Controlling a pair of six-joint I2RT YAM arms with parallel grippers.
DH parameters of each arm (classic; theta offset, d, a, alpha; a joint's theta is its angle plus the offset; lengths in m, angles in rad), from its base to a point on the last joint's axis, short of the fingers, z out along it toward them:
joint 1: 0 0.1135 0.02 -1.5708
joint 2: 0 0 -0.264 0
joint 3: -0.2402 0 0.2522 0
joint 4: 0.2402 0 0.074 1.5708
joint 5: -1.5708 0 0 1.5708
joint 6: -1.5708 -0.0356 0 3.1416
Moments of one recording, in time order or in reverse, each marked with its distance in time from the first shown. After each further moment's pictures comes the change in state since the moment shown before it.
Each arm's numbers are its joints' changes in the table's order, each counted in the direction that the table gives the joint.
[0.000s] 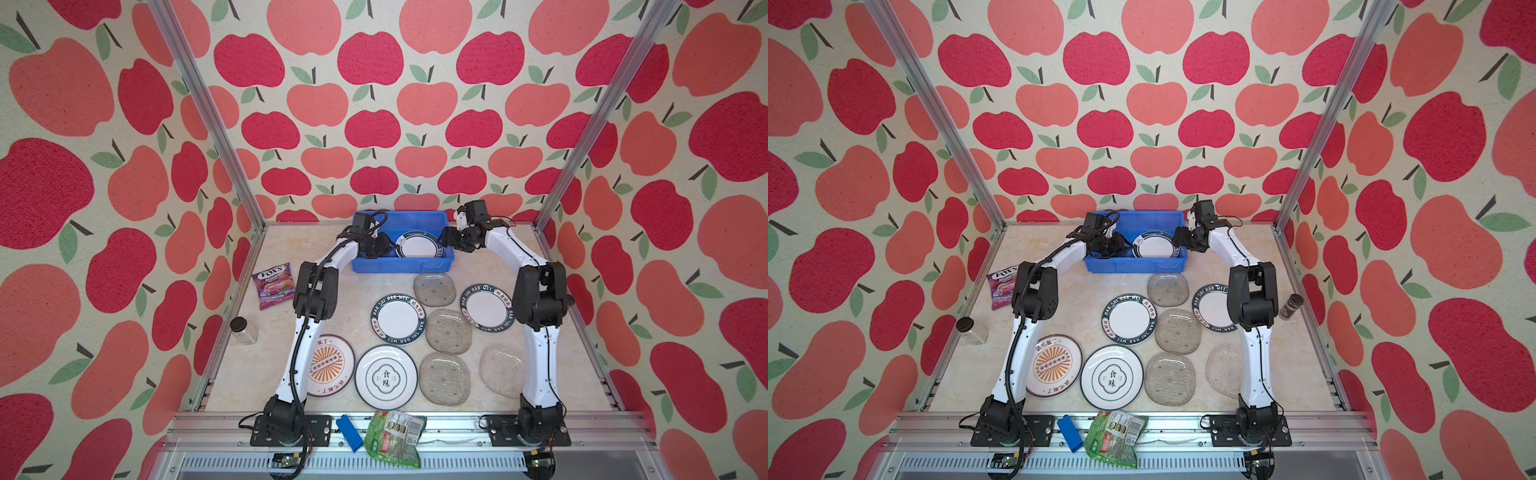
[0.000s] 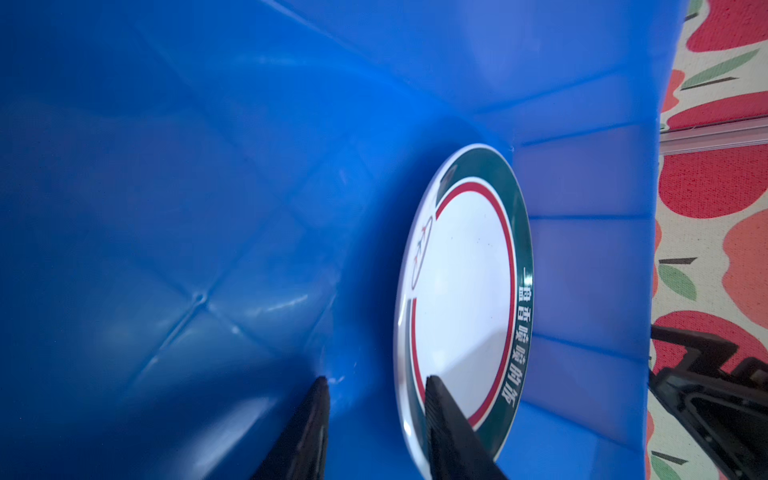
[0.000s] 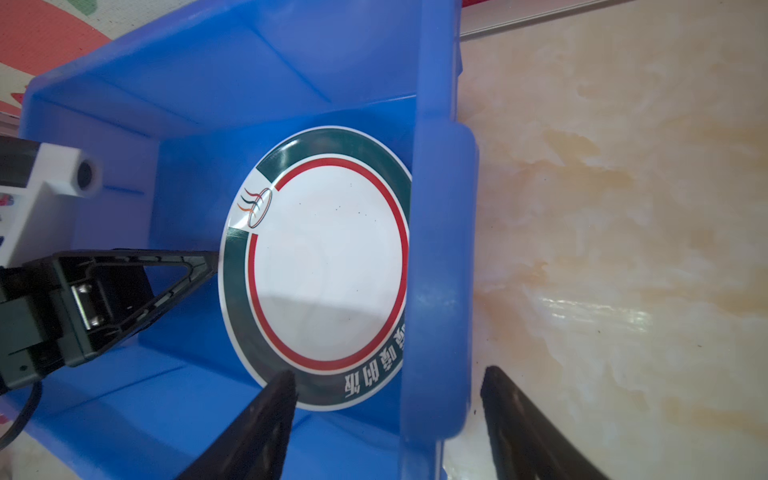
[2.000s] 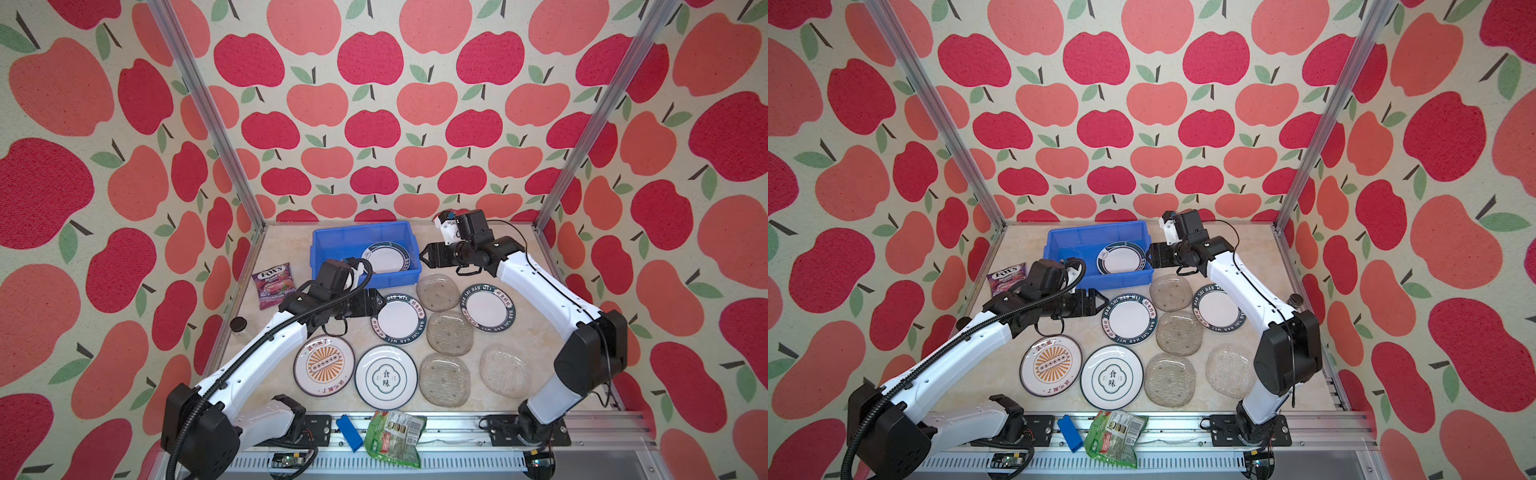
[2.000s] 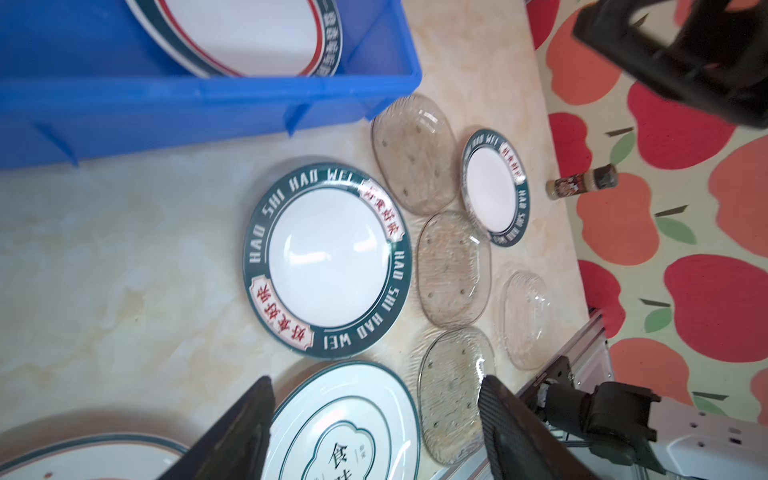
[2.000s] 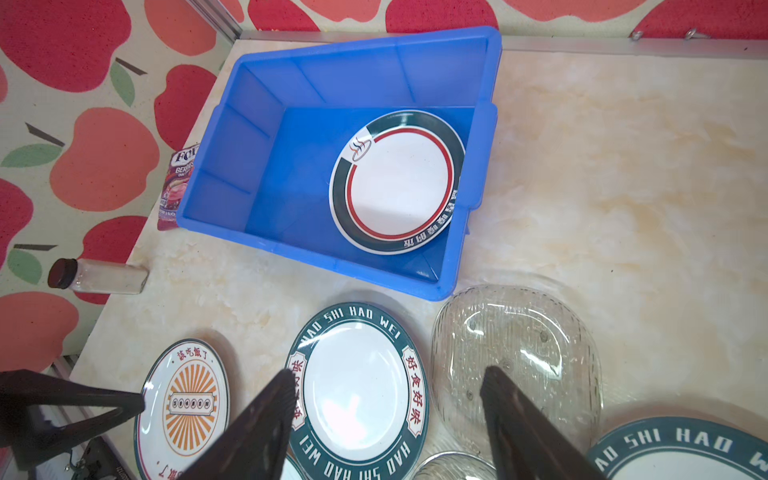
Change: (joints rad) left arm -0.220 -1.390 1.225 0.183 0.249 -0.106; right arm 0.256 -0.607 0.468 0.002 -0.043 0.056
